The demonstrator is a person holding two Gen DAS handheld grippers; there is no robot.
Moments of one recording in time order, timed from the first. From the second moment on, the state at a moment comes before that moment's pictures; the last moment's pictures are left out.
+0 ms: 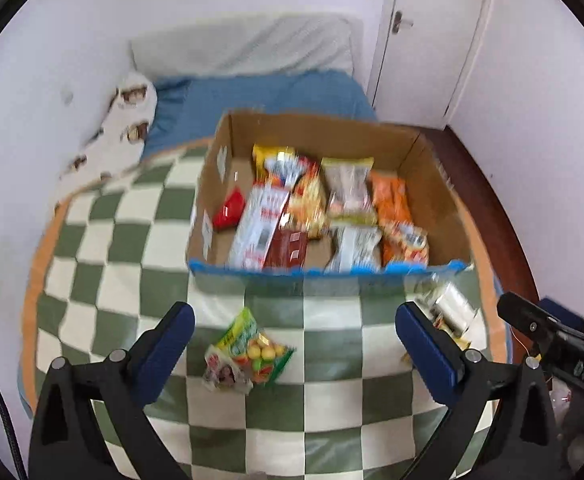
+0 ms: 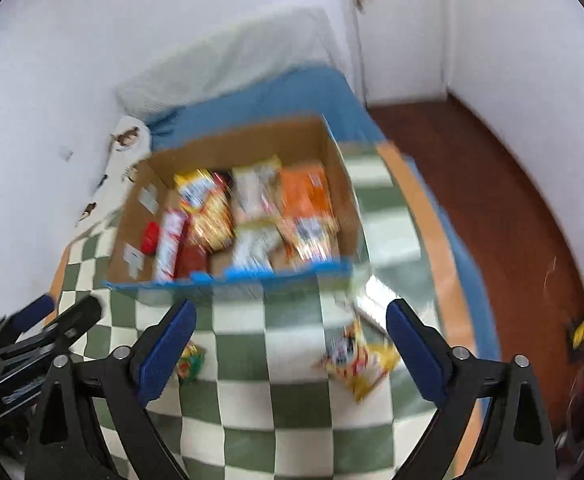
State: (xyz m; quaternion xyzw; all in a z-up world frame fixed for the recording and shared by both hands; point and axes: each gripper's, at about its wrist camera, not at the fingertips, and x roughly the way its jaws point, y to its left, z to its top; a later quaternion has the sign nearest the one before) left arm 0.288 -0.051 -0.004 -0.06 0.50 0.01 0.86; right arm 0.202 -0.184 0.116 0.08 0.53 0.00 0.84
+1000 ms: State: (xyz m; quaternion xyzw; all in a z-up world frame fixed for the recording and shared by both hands) left arm 0.299 0.039 -0.198 -0.35 0.65 0.10 0.67; right arm 0.180 -0.170 -0.095 0.01 0.68 0.01 0.73
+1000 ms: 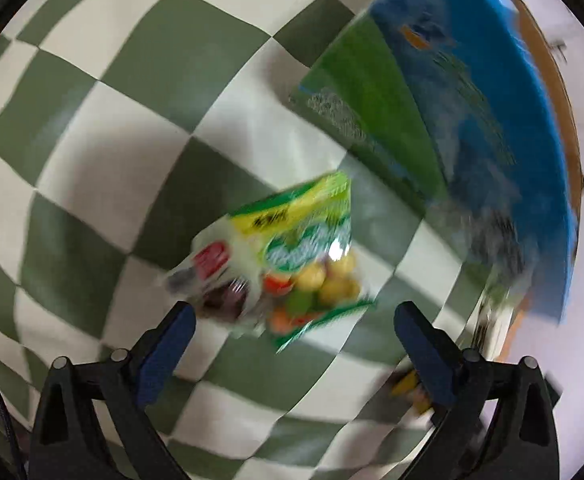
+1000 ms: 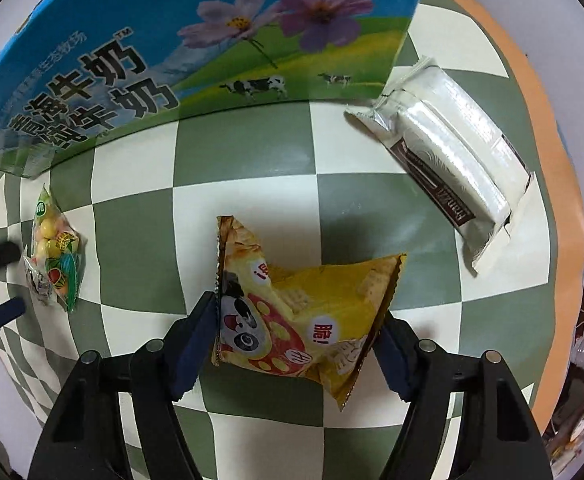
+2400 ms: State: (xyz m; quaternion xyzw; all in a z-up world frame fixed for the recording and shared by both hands) left arm 0.257 -0.005 -0.232 -0.17 0.71 0.06 0.68; right arm 0.148 -0.146 -0.075 -0.08 0.70 0.12 0.70
